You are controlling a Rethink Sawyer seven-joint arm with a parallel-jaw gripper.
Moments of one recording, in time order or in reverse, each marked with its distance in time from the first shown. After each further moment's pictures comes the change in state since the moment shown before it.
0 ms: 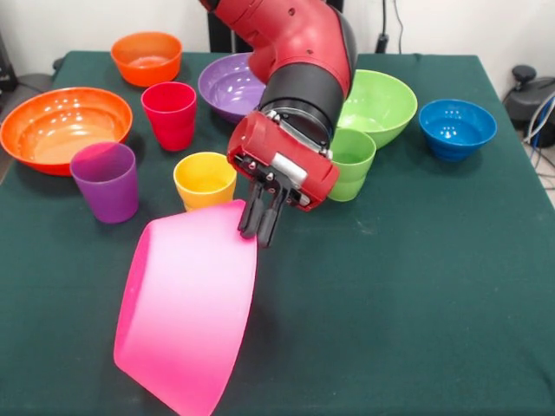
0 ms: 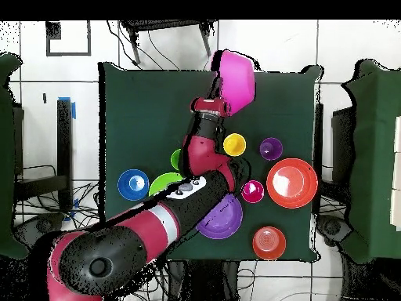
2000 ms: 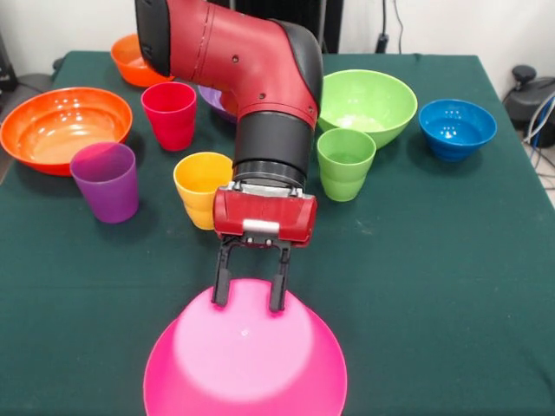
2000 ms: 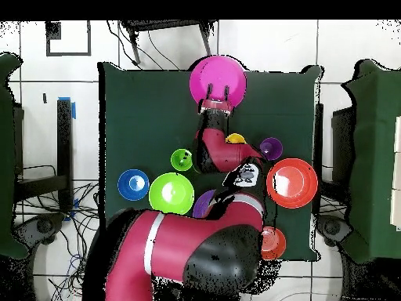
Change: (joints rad) arm -0.343 -0.226 0.539 -0.062 -0.544 0.308 0.272
